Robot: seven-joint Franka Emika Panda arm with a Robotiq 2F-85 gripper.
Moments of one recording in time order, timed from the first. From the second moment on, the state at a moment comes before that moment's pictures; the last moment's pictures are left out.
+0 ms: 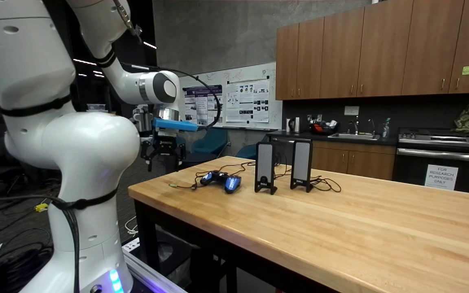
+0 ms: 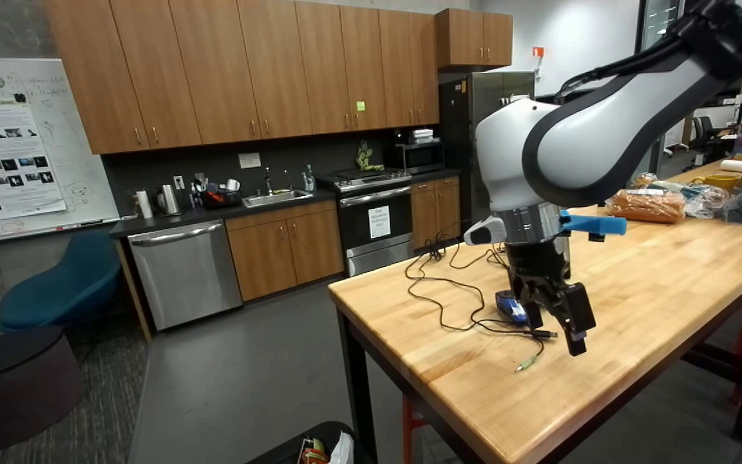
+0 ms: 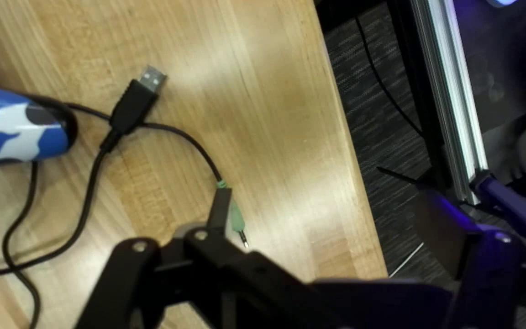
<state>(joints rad) 0.31 -0.39 0.09 -2.69 0.04 2.07 -0.82</state>
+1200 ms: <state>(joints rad) 0.34 -0.36 0.08 -2.67 0.08 2.07 -1.11</state>
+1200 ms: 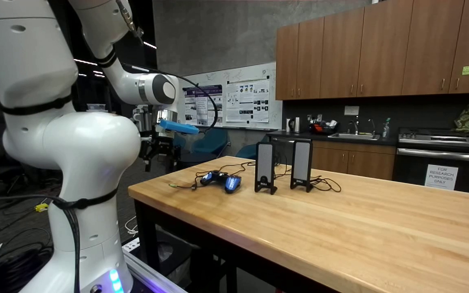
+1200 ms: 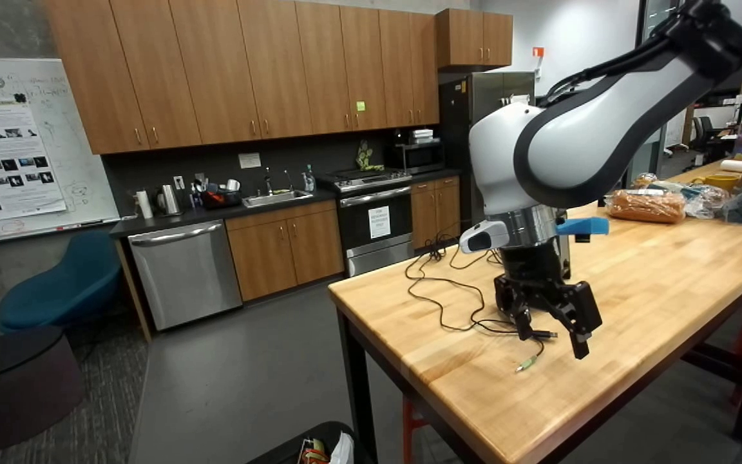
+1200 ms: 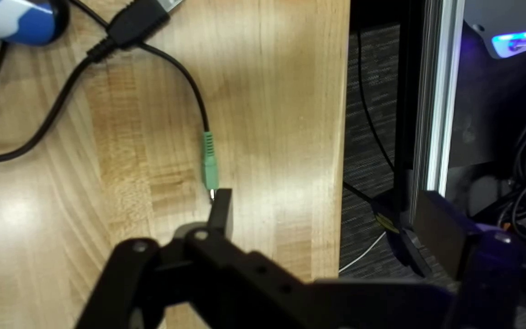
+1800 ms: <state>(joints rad) 0.34 -0.34 0.09 -2.68 0.07 2.12 -1.12</state>
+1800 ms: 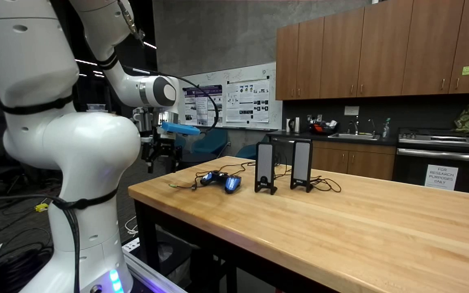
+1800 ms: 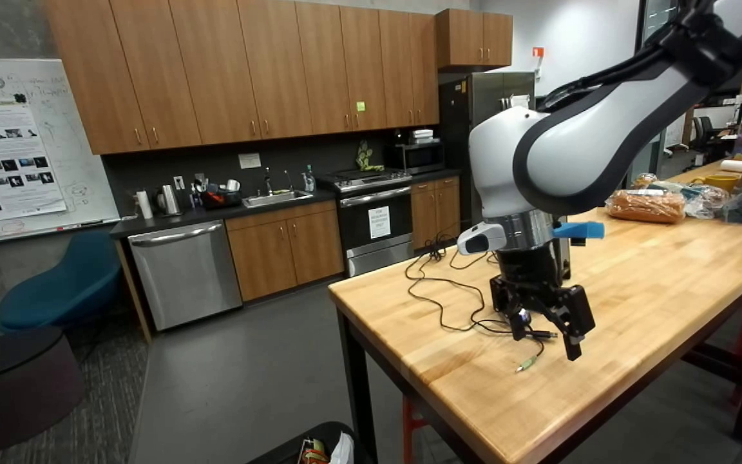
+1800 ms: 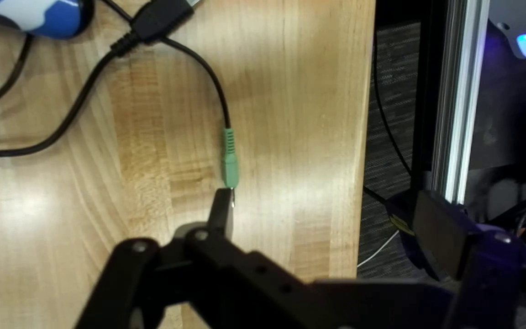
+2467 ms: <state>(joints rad) 0.30 -0.25 0.09 -2.68 -0.03 2.18 -1.13</state>
